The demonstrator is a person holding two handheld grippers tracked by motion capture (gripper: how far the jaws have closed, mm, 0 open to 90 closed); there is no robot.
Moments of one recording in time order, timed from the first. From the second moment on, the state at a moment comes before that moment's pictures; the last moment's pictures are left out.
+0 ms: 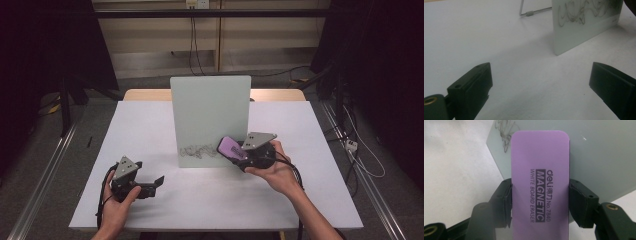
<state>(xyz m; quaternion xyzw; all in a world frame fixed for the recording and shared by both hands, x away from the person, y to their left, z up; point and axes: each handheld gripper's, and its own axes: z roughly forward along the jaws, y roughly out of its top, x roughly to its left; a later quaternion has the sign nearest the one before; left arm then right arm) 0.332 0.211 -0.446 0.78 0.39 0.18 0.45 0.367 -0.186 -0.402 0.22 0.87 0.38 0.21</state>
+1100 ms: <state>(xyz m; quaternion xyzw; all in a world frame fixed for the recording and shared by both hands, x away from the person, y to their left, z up) 0.332 0.209 -0.446 0.79 0.39 0.17 0.45 0.366 -0.174 -0.416 0.21 0.88 0.38 0.21</state>
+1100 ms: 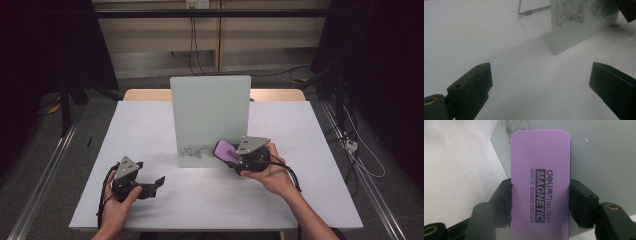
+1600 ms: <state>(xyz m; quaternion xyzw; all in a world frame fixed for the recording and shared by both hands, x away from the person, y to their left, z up) 0.332 0.207 -0.447 0.79 0.39 0.17 0.45 0.366 -0.164 -0.425 0.21 0.87 0.40 0.20</state>
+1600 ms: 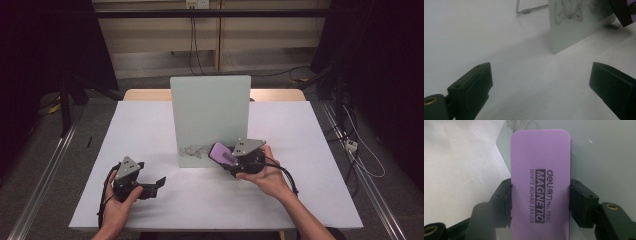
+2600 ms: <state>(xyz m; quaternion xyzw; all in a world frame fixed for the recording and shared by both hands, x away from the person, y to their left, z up) 0.332 0.209 -0.447 0.79 0.39 0.17 0.45 0.363 -0.187 -0.412 0.23 0.85 0.41 0.24</state>
